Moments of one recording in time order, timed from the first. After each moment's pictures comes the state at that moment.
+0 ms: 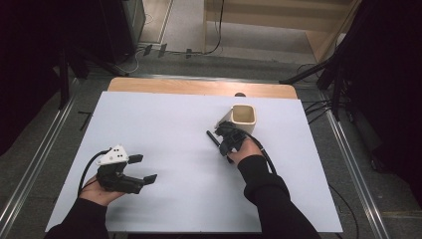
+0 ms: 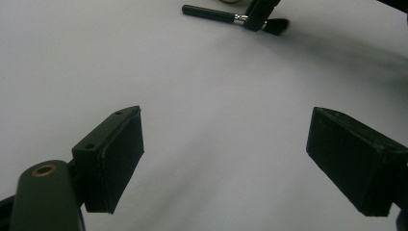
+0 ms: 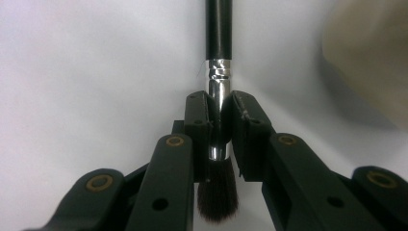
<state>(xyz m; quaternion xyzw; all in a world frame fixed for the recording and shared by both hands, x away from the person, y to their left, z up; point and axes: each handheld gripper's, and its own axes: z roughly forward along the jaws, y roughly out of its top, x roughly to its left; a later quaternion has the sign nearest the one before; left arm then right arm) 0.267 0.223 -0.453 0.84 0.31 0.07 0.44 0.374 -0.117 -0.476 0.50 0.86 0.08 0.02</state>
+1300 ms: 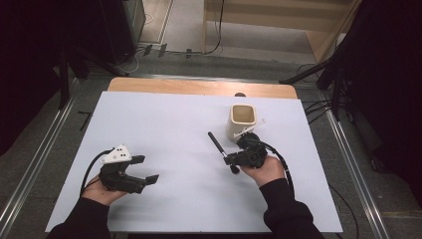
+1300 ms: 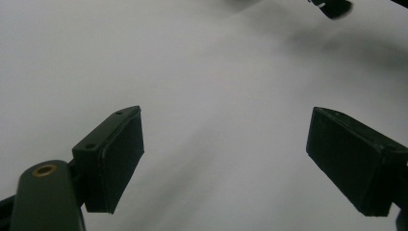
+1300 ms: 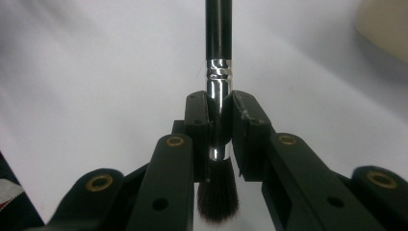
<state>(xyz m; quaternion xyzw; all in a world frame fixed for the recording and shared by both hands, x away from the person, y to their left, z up) 0.270 0.218 -0.457 0.84 0.31 0.06 0.43 0.303 -0.168 -0.447 0.46 0.84 0.29 -0.02</state>
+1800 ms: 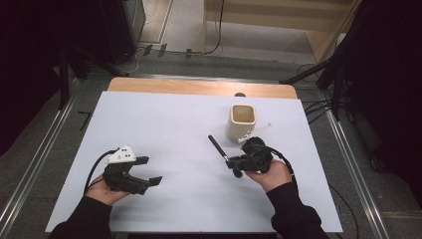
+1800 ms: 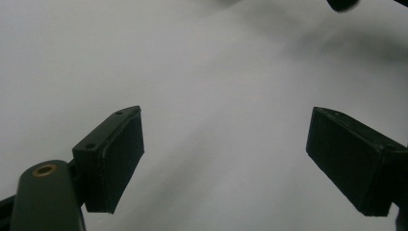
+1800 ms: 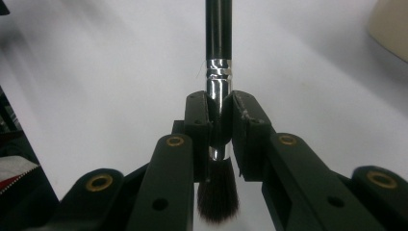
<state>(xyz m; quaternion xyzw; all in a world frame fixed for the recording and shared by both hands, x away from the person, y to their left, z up) 0.271 0.211 -0.458 0.85 0.30 0.04 0.43 0.287 -0.178 -0.442 0.42 0.85 0.31 -0.02</state>
